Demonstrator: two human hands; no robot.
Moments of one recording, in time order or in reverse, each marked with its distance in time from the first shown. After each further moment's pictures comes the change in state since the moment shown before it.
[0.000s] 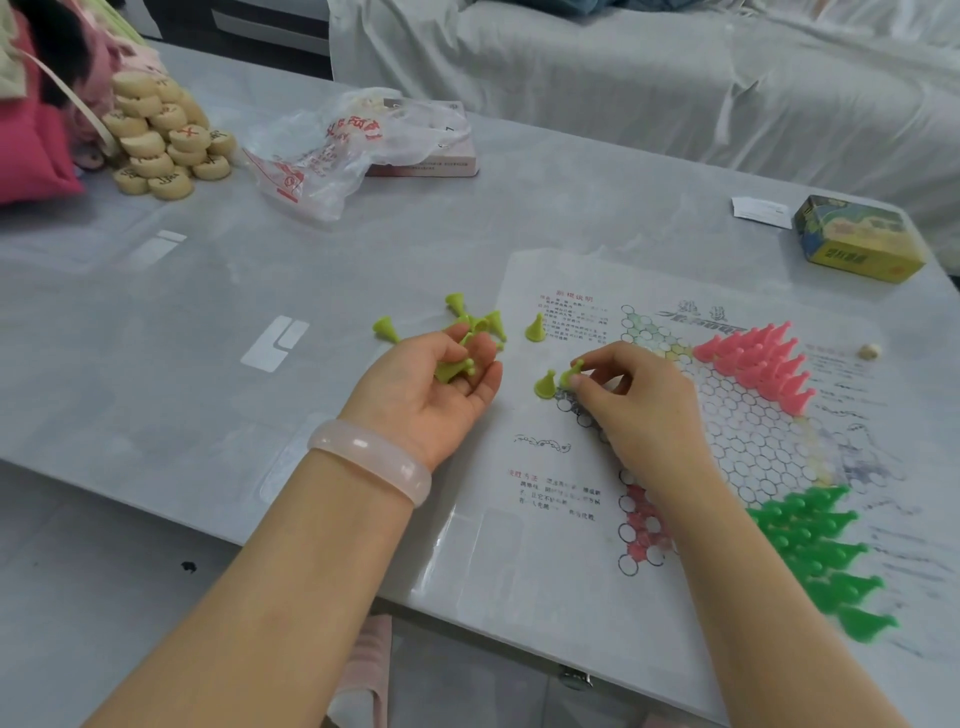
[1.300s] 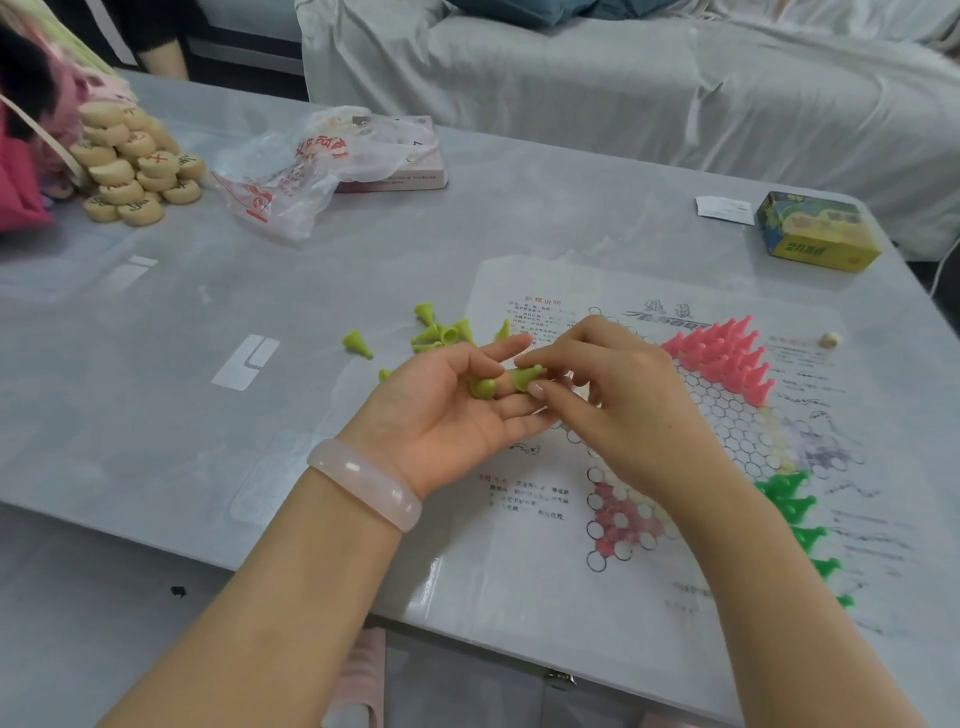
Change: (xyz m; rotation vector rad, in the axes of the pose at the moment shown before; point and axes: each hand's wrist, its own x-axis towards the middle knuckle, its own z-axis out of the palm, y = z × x) left_hand -0.008 -0.019 0.013 0.124 -0.373 -0.243; right_hand -0.011 -0.018 -0.030 -0.158 -0.115 -0.486
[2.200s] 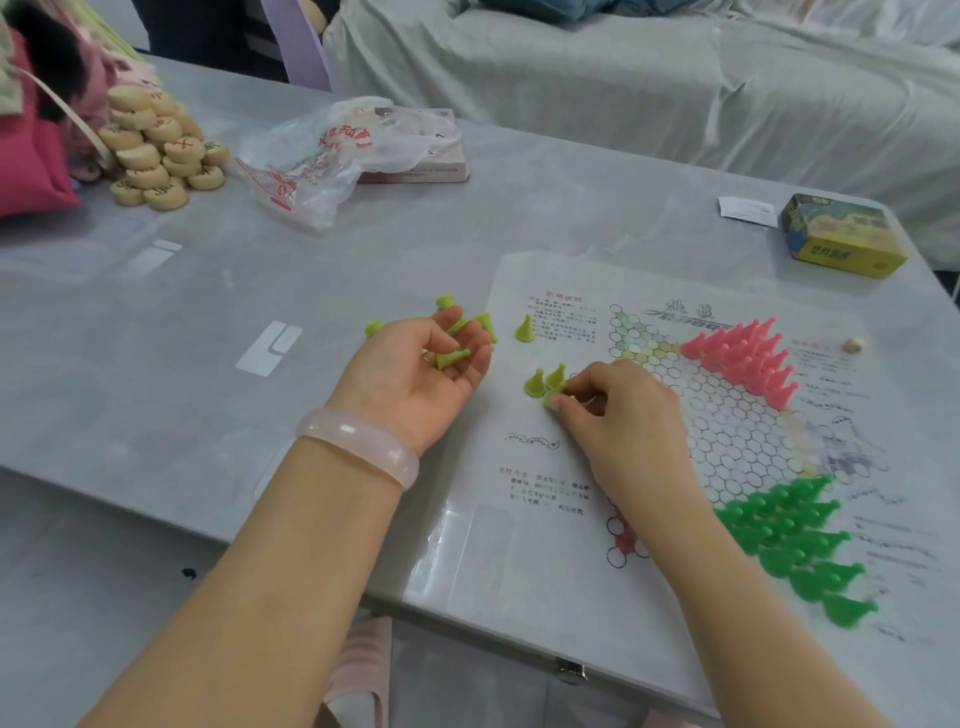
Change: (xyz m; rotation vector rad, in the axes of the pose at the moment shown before) left_hand -0.002 0.025 -0.012 -0.067 0.328 0.279; right_hand -0.008 0.002 0.032 -0.040 0.078 0.422
